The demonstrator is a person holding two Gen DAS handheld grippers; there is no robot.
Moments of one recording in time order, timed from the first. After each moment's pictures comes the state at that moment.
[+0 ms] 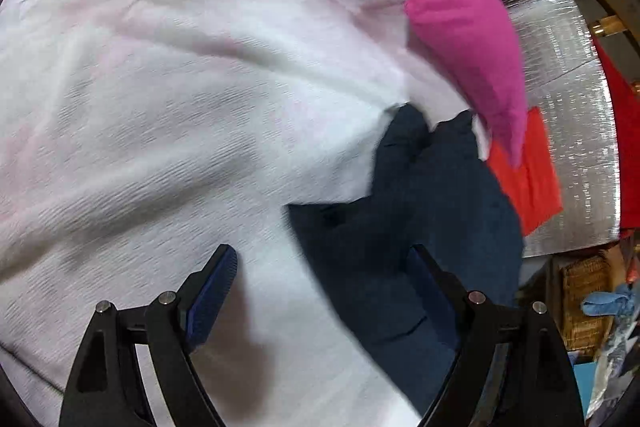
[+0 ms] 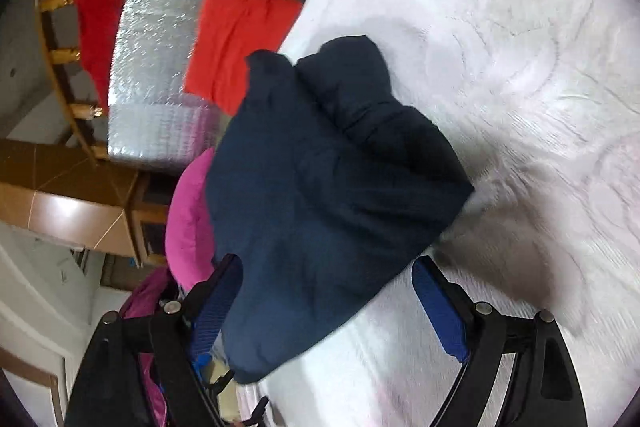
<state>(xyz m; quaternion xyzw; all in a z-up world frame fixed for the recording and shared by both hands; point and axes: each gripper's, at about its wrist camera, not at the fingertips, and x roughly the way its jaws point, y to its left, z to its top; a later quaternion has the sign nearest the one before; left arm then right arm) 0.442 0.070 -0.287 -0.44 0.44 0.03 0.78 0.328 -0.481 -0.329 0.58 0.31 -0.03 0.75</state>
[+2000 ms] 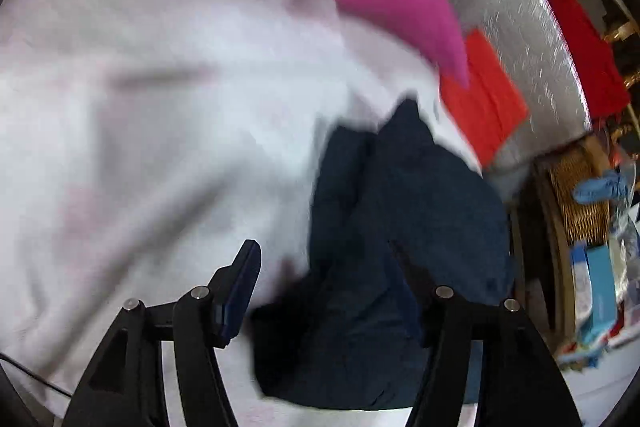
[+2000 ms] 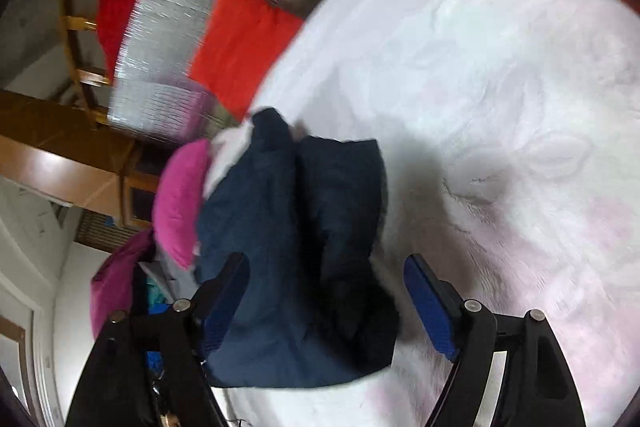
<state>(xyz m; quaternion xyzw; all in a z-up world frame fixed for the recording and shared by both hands) 0.402 0.088 -0.266 -0.32 0.50 -0.10 0.80 0.237 -0.552 -0.295 0.50 0.37 -0.02 0.78</state>
